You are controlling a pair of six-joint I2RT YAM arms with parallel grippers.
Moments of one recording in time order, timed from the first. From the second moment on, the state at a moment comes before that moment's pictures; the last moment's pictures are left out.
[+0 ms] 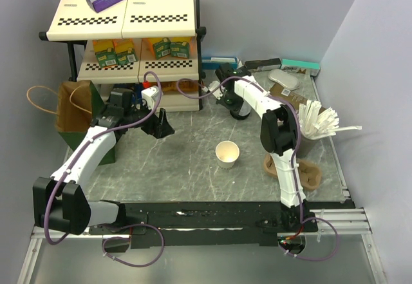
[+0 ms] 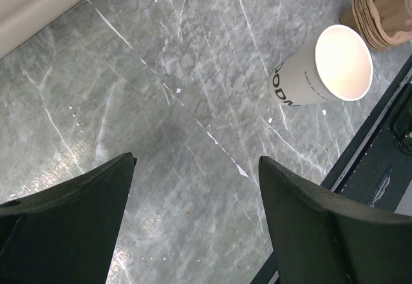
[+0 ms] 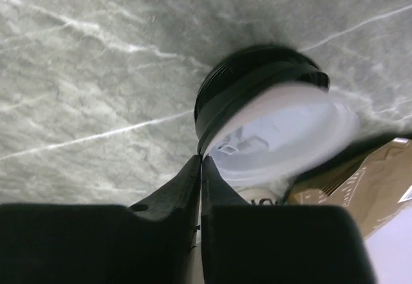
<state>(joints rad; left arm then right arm) -0.20 1.28 1.00 -0.43 0.67 0.09 0.44 2.31 2.11 -1.14 0.10 -0.60</state>
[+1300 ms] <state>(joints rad) -0.20 1.28 0.99 -0.41 0.67 0.08 0.43 2.25 2.05 -1.16 -0.01 -1.08</state>
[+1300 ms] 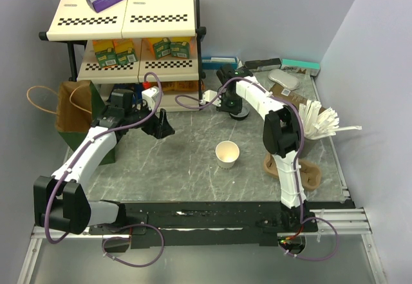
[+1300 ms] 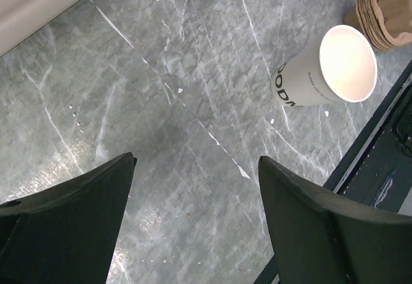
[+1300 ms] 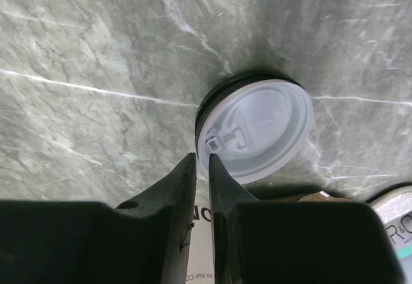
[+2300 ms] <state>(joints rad) -0.20 1.28 0.97 -0.39 0.67 0.06 0.44 2.30 2.05 -1.21 0.09 -1.09</state>
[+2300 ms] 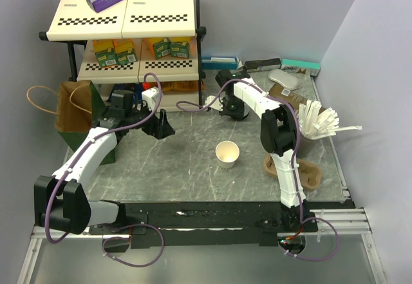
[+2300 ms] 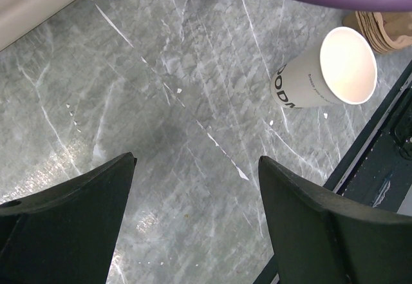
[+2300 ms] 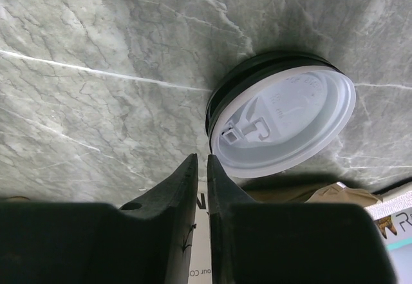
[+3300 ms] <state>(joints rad) -0.20 1.28 0.97 -0.38 0.67 0.06 0.45 2.28 2.07 -1.20 0.07 -1.09</state>
